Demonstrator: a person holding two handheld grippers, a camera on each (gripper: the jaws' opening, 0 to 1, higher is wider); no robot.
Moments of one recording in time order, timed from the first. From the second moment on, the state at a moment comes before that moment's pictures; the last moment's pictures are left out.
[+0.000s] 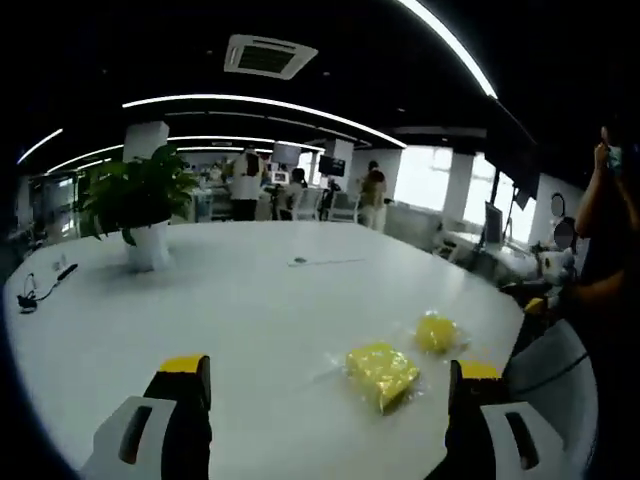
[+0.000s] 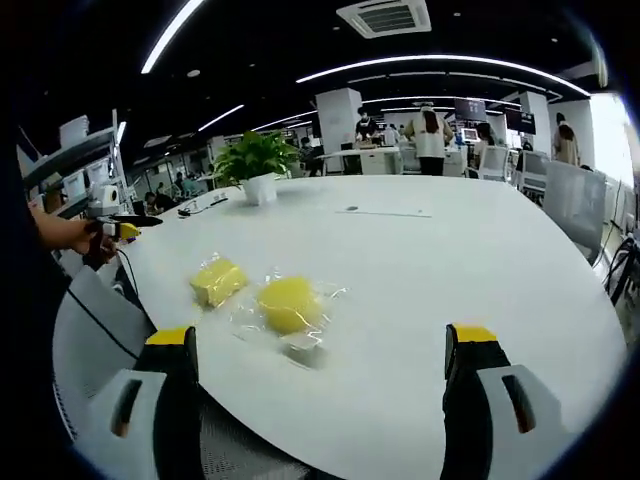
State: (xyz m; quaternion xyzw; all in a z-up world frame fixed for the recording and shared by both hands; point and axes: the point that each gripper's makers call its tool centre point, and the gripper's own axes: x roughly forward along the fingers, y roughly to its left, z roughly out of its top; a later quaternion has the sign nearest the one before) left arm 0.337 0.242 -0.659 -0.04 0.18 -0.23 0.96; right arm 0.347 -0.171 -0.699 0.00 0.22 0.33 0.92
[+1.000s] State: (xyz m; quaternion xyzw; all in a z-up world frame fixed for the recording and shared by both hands) left arm 0.327 0.224 -0.672 -0.01 0.21 -0.25 0.94; right arm 0.337 -0.194 -0.695 0.01 0.23 0.29 0.93
